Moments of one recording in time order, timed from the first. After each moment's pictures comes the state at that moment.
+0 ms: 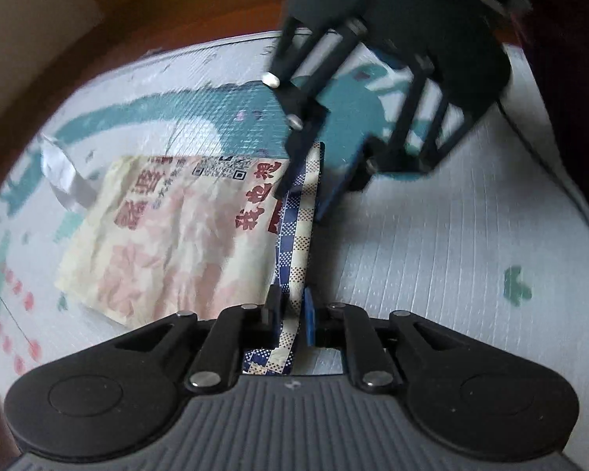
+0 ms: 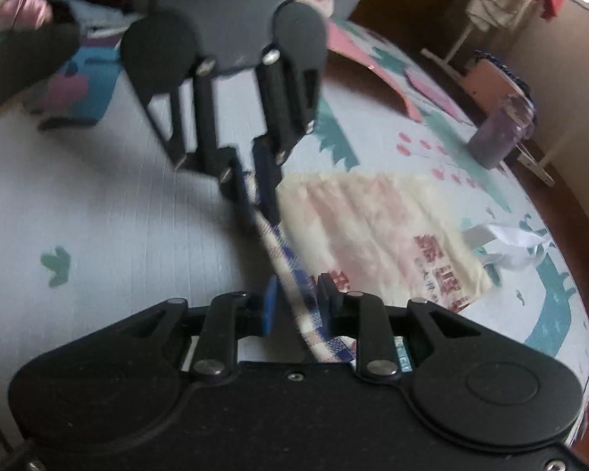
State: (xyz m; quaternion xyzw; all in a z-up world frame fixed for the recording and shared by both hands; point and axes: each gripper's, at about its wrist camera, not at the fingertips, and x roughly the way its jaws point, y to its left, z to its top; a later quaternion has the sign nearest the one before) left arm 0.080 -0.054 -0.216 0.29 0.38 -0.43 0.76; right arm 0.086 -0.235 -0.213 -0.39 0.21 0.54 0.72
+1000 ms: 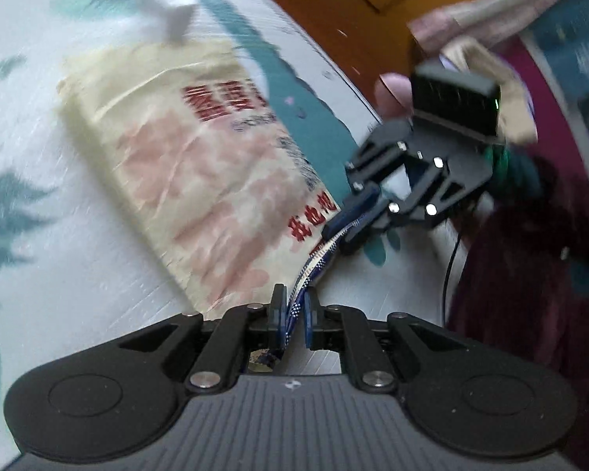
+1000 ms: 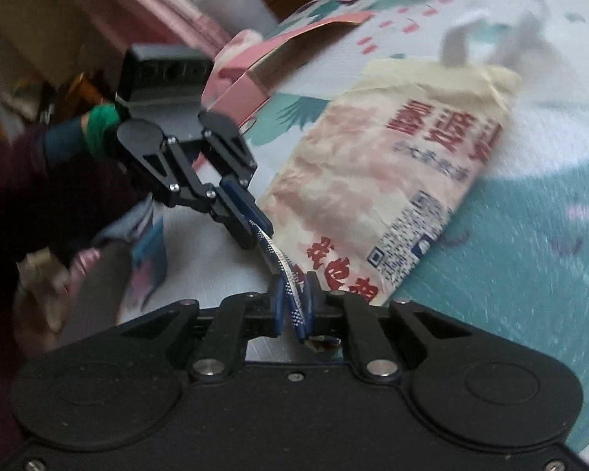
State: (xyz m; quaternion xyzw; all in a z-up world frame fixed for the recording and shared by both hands) left arm 0.146 0.022 -0.247 -0.12 0.55 -0.45 0.69; right arm 0.184 -0.294 -0.252 0.10 0.48 0.58 0.64
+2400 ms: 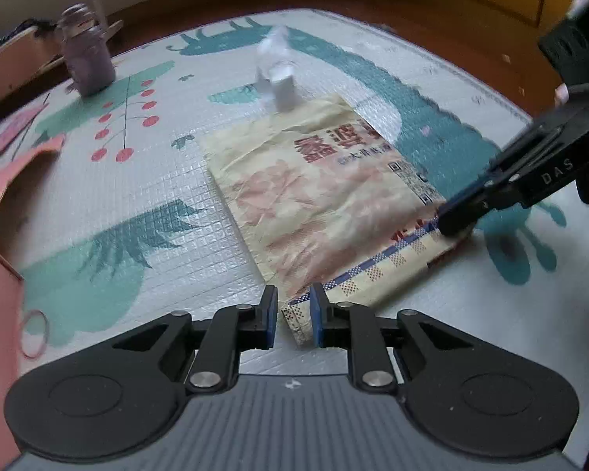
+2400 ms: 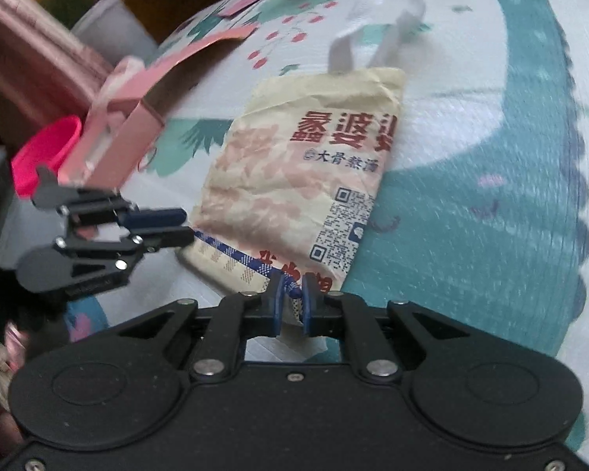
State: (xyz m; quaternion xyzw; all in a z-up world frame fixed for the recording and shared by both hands) left arm 0.069 -0.053 -0.205 0.14 0.42 -0.12 0.89; right arm 0.170 -0.284 -0.224 0.04 0.51 0.42 0.75
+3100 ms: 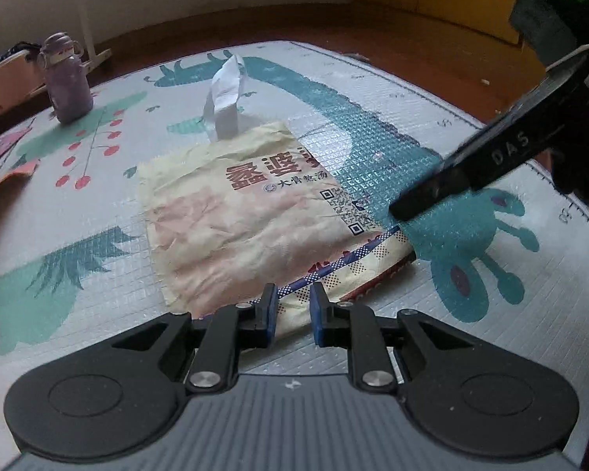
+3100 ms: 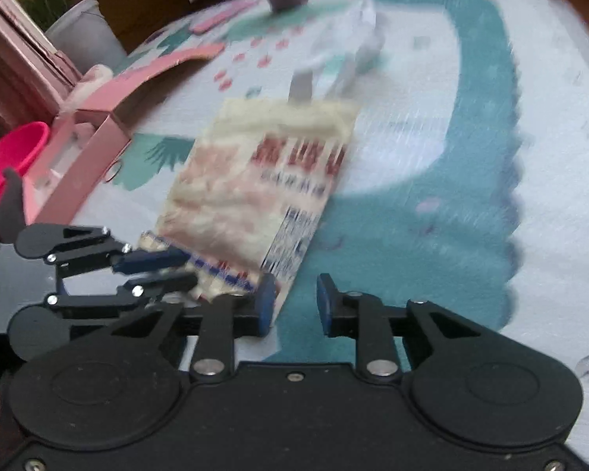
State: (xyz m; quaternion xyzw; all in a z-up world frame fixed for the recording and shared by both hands) left arm 0.065 -0.083 -0.227 0.07 0.39 -0.16 0.91; right arm 0.157 -0.303 -0.191 -0.01 0.45 0.37 0.81
